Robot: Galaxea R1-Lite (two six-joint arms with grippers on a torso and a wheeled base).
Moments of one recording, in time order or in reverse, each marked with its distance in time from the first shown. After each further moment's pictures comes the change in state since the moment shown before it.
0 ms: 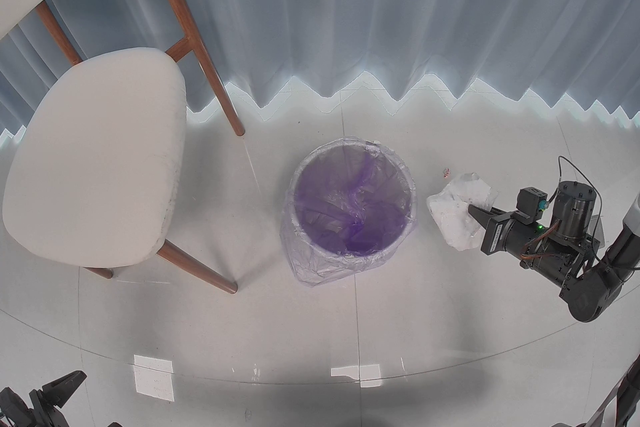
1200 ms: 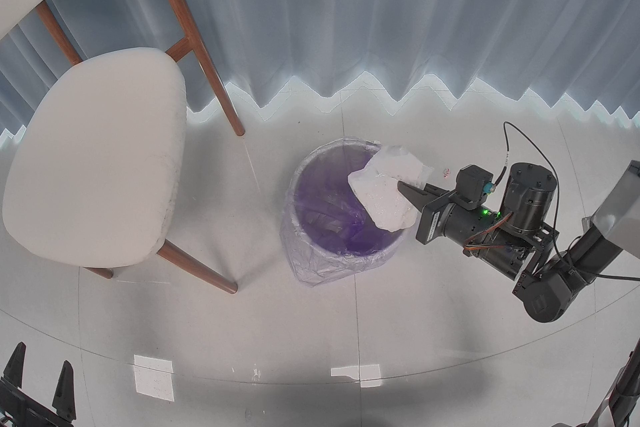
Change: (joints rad) left arm 0.017 -0.048 0.006 0.047 0.617 0.263; right arm 0.247 0.086 -0.220 -0.036 -0.006 -0.046
